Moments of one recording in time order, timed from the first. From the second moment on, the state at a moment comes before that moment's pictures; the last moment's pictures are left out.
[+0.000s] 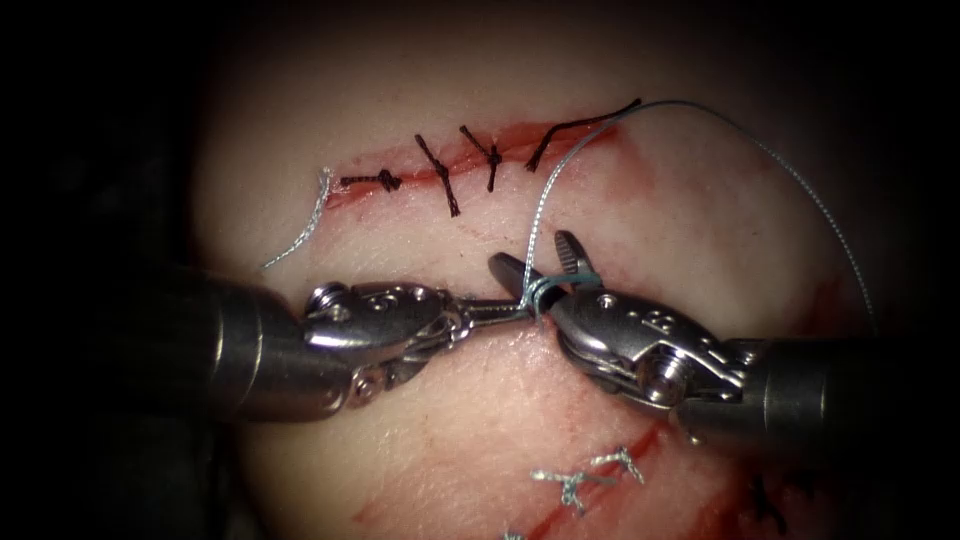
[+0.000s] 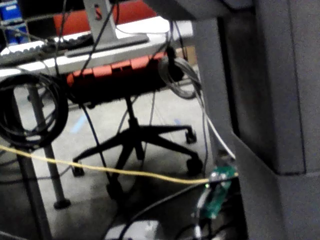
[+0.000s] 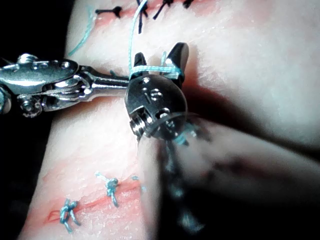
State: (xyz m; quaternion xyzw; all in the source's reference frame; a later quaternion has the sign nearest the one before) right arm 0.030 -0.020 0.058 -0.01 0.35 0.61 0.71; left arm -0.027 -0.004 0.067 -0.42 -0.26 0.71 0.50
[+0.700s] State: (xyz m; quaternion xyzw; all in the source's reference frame) right arm 0.031 -0.021 0.058 0.02 0.33 0.61 0.72; left arm -0.027 -0.004 0.067 -0.41 -0.28 0.71 0.51
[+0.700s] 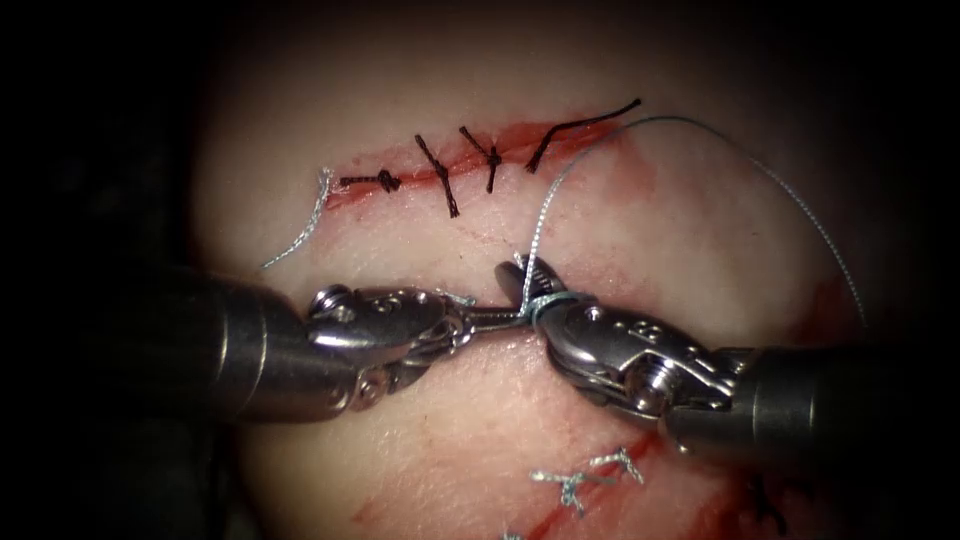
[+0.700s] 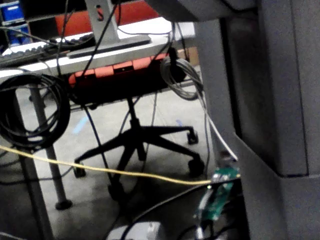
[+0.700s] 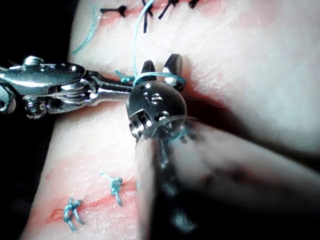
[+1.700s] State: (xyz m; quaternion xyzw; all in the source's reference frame) right arm 0.028 -0.021 0.053 0.04 0.39 0.57 0.73; left arm -0.022 0.003 0.069 -0.37 -0.21 0.74 0.52
